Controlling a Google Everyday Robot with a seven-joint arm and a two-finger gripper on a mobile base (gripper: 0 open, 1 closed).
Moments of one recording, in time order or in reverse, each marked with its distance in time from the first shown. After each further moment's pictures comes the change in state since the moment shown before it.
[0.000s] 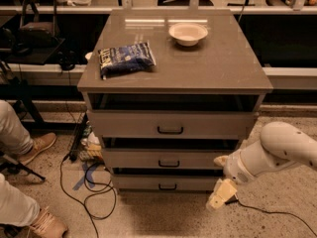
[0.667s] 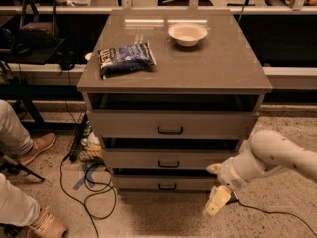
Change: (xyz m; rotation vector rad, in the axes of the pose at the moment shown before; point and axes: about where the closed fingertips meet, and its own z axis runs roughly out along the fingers) arm 0.014 -0.003 0.037 -0.069 0.001 -0.045
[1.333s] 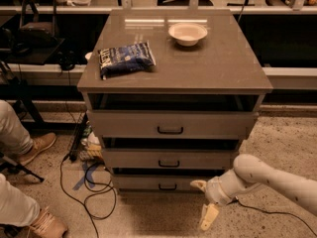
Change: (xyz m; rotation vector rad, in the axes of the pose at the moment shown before) arm 0.054 -0.027 0.121 -0.134 -0.093 -0.228
